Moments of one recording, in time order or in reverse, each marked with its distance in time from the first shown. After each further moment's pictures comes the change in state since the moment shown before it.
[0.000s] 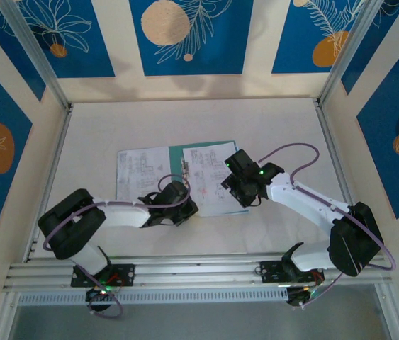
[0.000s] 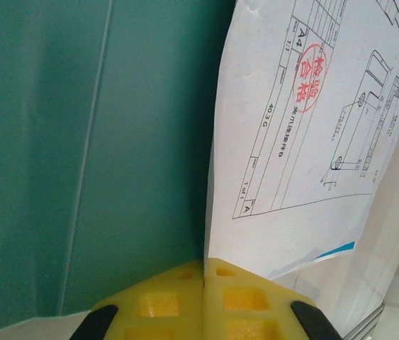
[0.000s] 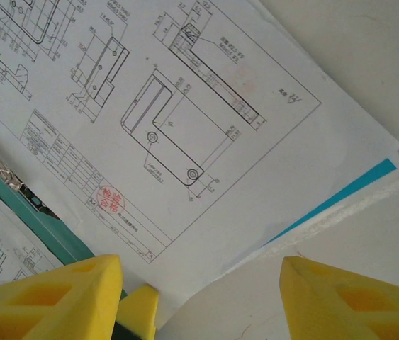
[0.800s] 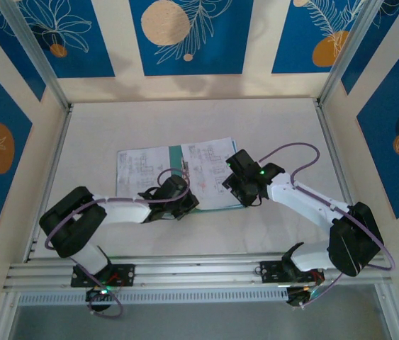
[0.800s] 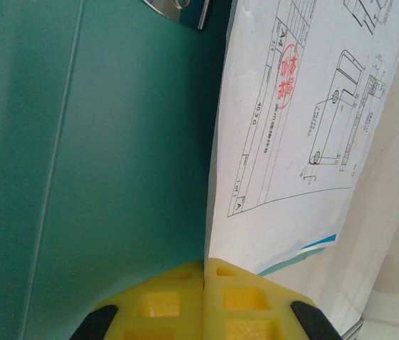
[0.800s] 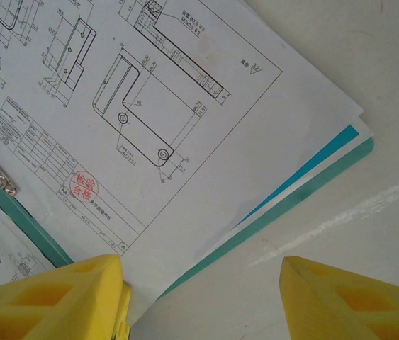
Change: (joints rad) left arm 0.036 0.017 0.045 0.003 -0.001 0.000; right arm -0.019 0.000 -0.013 0.016 0.000 -0.030
